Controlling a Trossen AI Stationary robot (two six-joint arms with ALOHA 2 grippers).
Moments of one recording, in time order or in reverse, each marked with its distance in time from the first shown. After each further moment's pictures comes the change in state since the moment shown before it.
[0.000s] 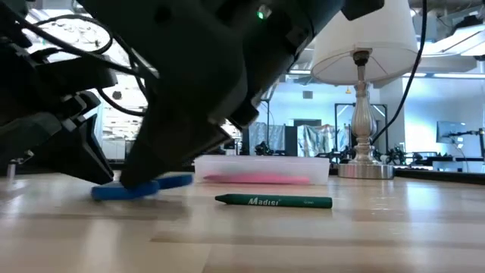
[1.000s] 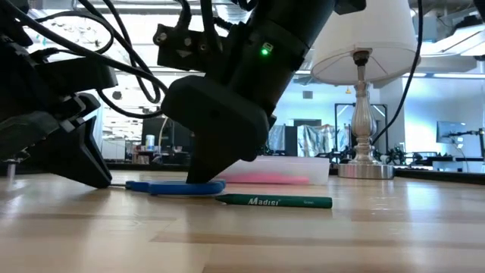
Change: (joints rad) left arm -0.001 0.003 0.006 0.007 0.030 -0.001; right arm -0.046 -0.005 0.051 -0.310 0.114 -0.035
